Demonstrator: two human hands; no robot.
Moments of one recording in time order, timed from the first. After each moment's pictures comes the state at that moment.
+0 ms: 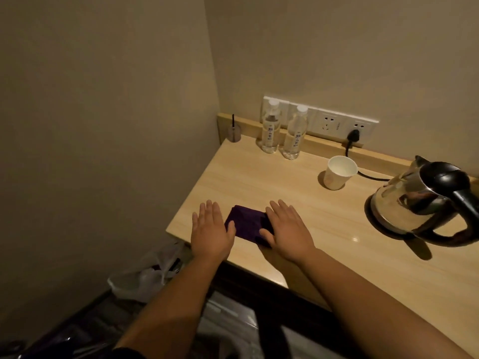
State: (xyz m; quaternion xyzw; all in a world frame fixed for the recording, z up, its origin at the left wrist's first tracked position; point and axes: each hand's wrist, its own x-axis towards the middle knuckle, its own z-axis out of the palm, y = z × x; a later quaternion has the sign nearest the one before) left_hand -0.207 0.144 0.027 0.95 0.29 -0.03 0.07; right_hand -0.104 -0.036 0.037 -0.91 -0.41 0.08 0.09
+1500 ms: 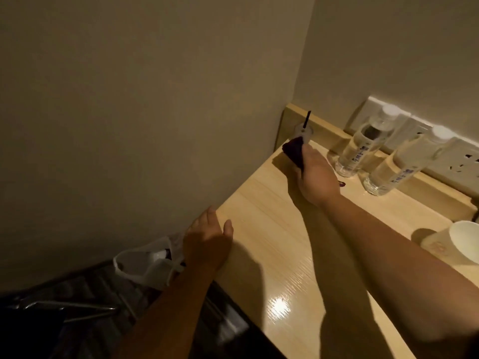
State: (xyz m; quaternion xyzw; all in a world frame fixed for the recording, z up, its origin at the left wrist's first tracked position) left_hand -0.182 0.255 -0.049 0.88 0.46 0.03 0.14; right_hand 0.079 0.165 0.007 -0.88 -0.42 0.04 0.23
